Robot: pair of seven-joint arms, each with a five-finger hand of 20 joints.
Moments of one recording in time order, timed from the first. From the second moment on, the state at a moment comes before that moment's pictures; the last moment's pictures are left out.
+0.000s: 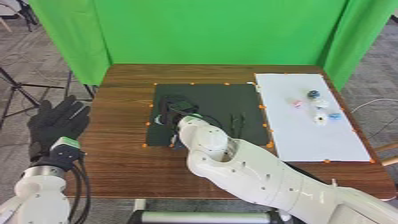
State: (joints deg) left arm 126.0 -50.4 -98.3 -122.8 13.1 23.9 21.8; right arm -52.7 -74.8 22.6 -88.8 -118.7 1.9 36.7
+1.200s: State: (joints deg) left arm 126.4 -50.7 -98.8 -122.9 13.1 23.9 21.8; right arm -53.8 -73.5 21.1 -89.7 -120.0 7.4 37.1
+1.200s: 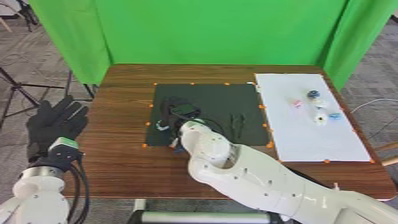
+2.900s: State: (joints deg) left arm 133.4 -52.8 -104.2 -125.8 13.7 20.8 24.0; right arm -87.3 -43.3 77.4 -103.4 -119.1 -13.7 43.8
